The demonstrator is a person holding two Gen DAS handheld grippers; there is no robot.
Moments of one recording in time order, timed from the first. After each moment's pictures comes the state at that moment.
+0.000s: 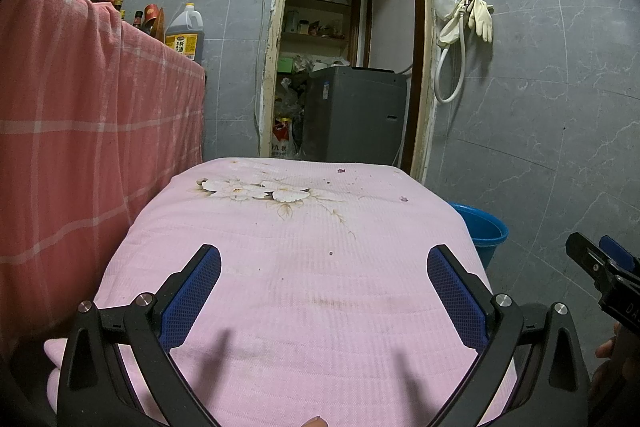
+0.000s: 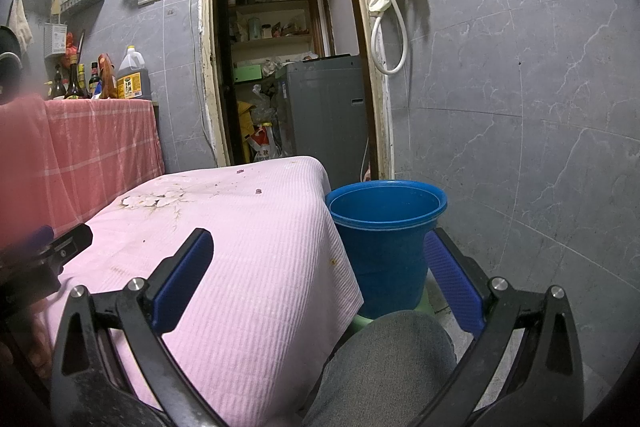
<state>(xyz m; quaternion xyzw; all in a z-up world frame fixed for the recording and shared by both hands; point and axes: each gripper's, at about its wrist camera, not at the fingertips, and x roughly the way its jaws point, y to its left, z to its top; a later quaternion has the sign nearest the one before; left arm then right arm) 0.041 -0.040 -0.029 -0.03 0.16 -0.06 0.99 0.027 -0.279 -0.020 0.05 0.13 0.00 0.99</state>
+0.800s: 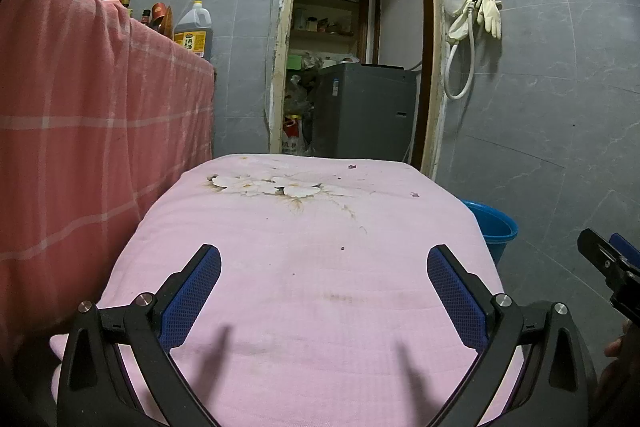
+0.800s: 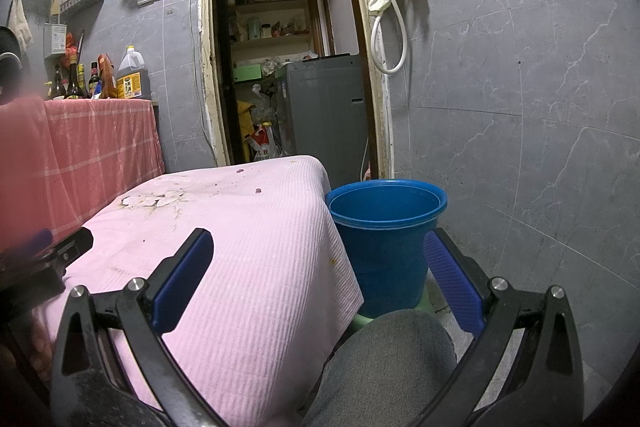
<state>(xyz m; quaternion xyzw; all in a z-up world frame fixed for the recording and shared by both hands) 0.043 -0.039 -0.032 -0.03 0.16 -0.04 0.99 0.027 -0.279 -0.020 0.05 0.13 0.00 0.99</state>
